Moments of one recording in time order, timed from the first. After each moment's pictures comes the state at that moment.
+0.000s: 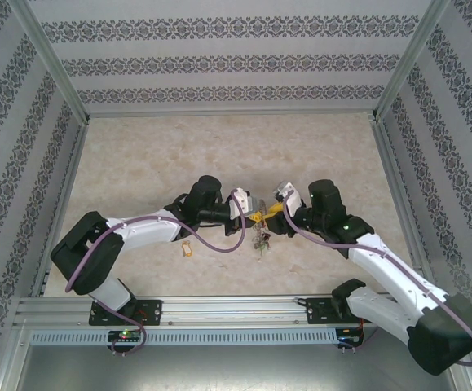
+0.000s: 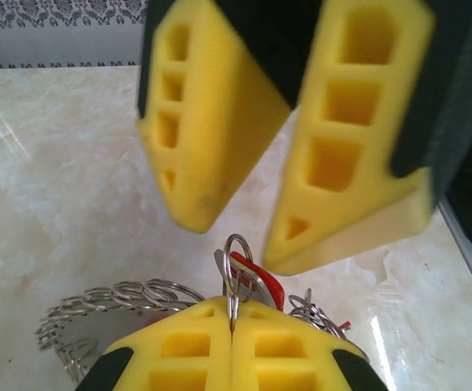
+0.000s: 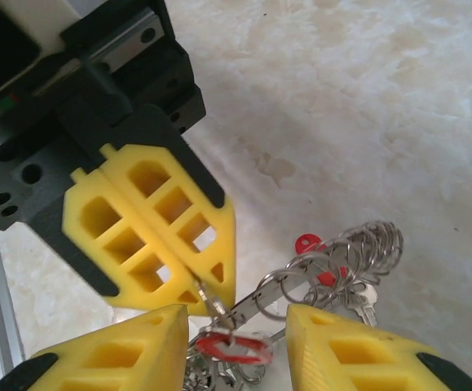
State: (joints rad) left arm -0.73 1.58 0.81 0.32 0.66 0.36; right arm 0.44 0.97 0.62 -0.31 -0.56 -0.09
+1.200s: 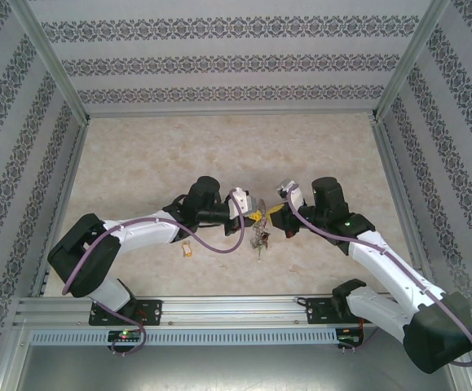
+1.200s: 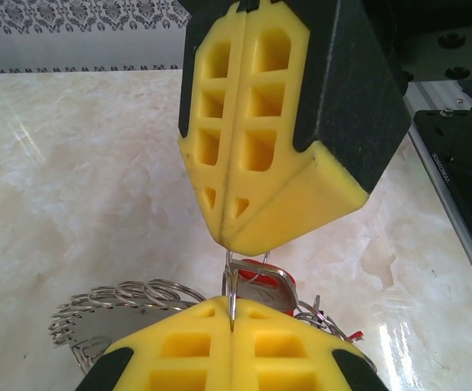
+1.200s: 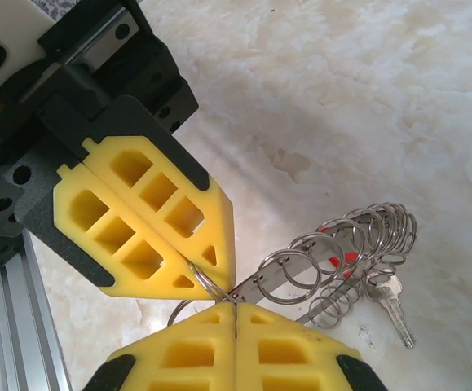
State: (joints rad) left arm -0.73 1.56 0.80 0.34 0.62 0.34; right arm 0.39 0.98 0.62 -0.32 -0.64 -0.03
